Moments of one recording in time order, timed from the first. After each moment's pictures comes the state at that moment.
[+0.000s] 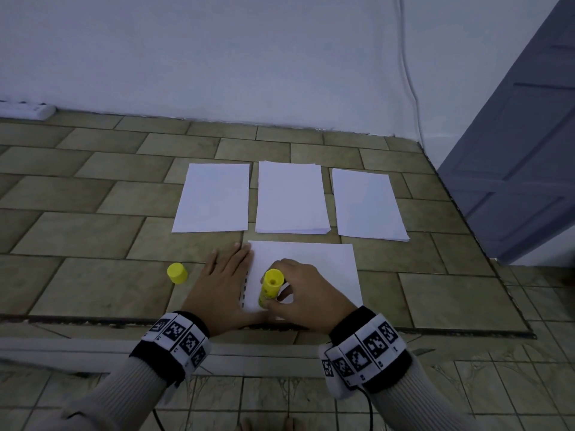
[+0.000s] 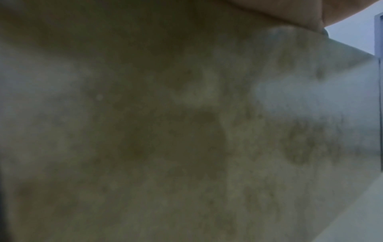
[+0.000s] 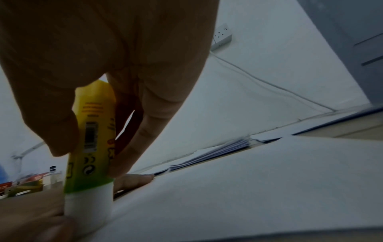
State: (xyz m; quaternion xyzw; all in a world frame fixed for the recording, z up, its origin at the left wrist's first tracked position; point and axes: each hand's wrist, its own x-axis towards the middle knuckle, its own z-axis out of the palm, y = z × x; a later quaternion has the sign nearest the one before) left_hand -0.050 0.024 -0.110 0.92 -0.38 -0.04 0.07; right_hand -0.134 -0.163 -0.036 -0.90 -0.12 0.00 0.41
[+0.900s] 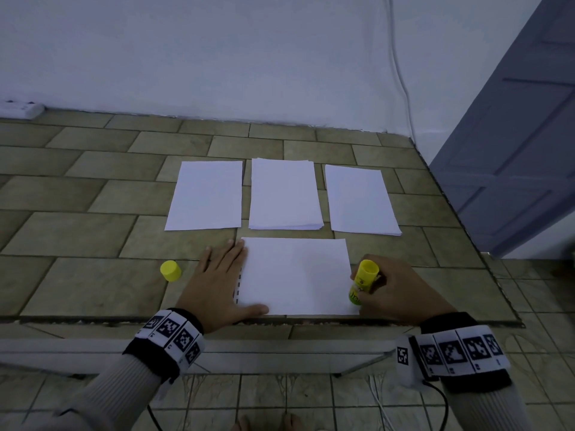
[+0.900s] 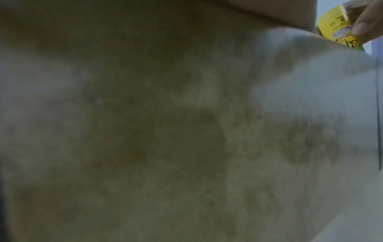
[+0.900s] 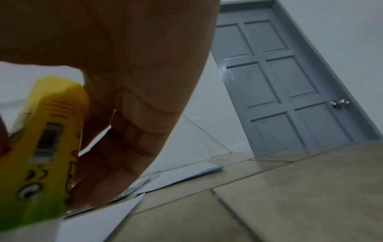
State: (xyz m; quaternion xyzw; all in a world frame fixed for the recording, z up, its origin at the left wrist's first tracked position) left_hand -0.054 0.022 -0.101 0.93 -0.37 -0.06 0.07; right_hand -0.191 -0.286 -0.028 -0.92 0.01 -0.02 0.39
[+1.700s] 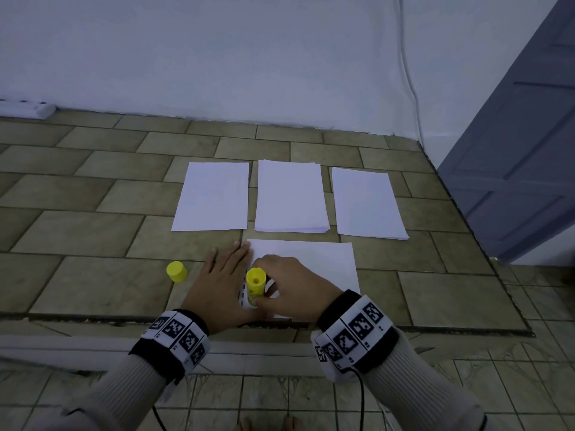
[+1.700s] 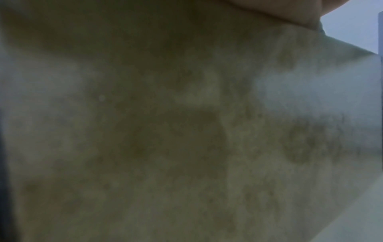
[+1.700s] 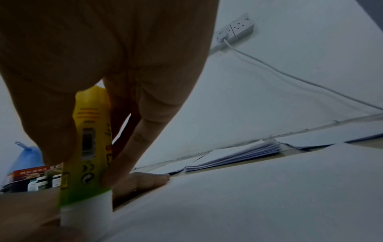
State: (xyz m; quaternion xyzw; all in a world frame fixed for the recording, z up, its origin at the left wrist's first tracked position) left_hand -0.050 0.024 -0.114 0.91 -0.39 -0.03 0.12; right_hand -0.118 -0.152 -0.028 -0.91 -0.18 0.05 0.36
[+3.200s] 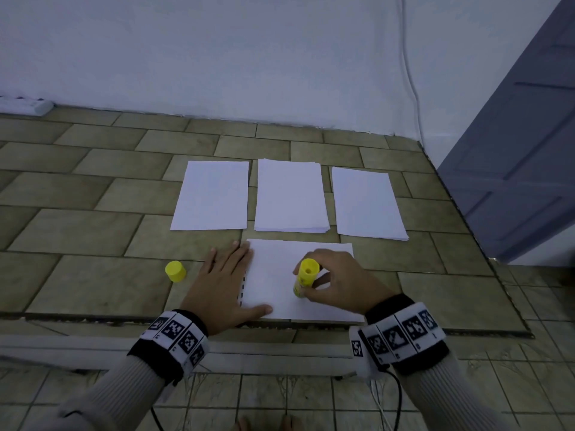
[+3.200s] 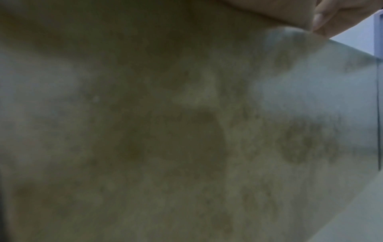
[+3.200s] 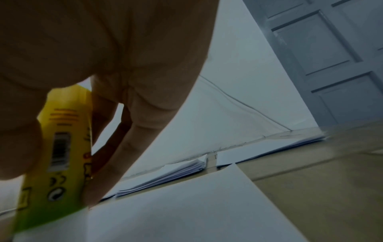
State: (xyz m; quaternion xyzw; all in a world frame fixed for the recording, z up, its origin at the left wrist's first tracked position) left_hand -0.054 0.021 -0.100 0.93 -0.37 -0.06 0.05; right_hand -0.137 -0.221 -0.027 -0.89 -0.09 0.04 0.44
